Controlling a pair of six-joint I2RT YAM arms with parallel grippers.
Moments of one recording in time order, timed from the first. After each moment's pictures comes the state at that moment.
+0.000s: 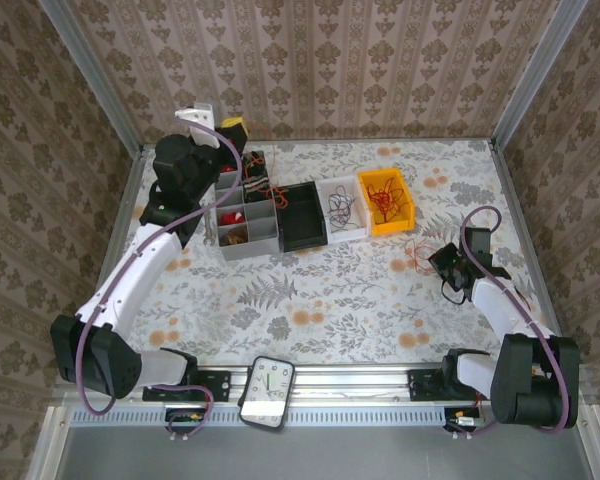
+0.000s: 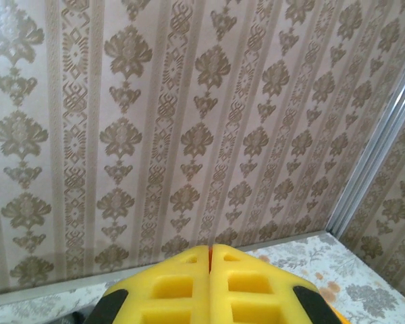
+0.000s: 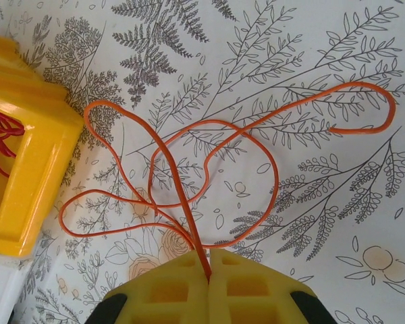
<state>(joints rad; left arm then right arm) -0.37 1.31 1.22 0.16 0.17 -0.24 -0.14 1.14 0.51 -0.29 -0.11 0.82</state>
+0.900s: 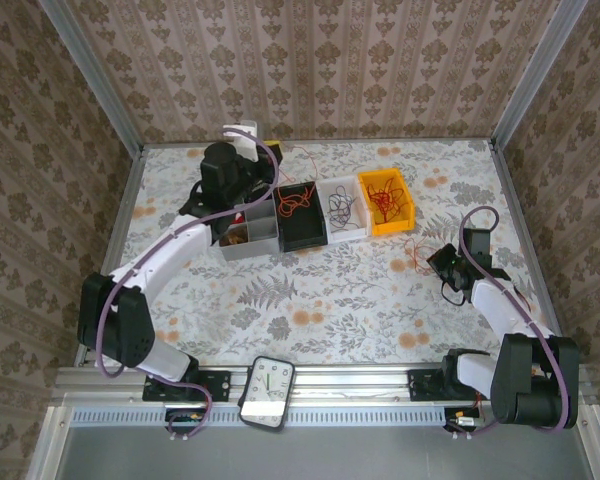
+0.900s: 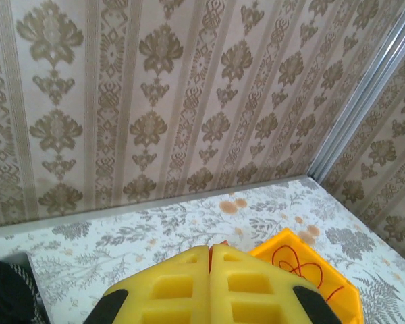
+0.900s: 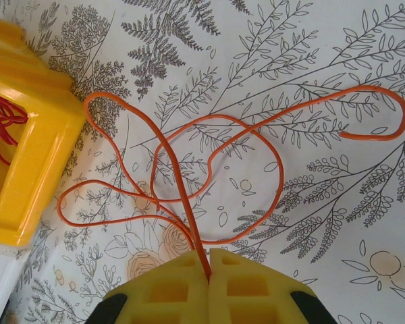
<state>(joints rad) -0.49 1.50 1.17 0.22 0.14 -0.27 -0.14 1.14 0.50 -0.27 -0.13 0.79</state>
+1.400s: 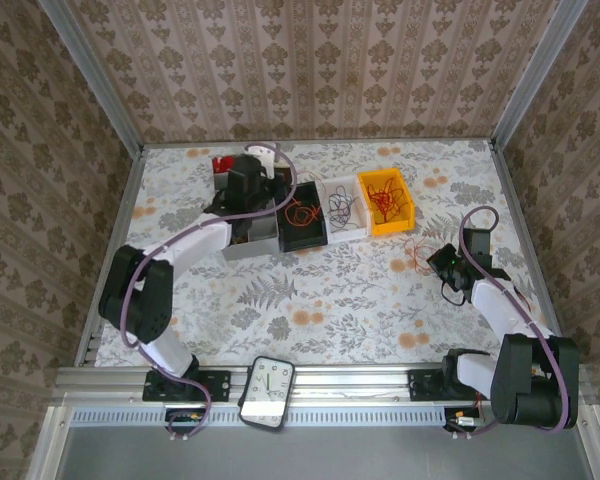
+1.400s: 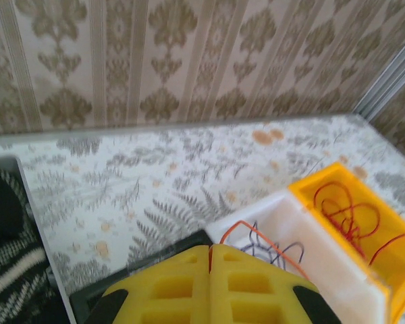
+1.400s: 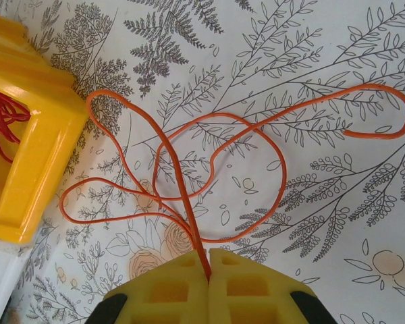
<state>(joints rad) -0.53 1.68 1.13 0.22 0.06 -0.28 -0.14 1.14 0.50 -0.27 -0.14 0.78</state>
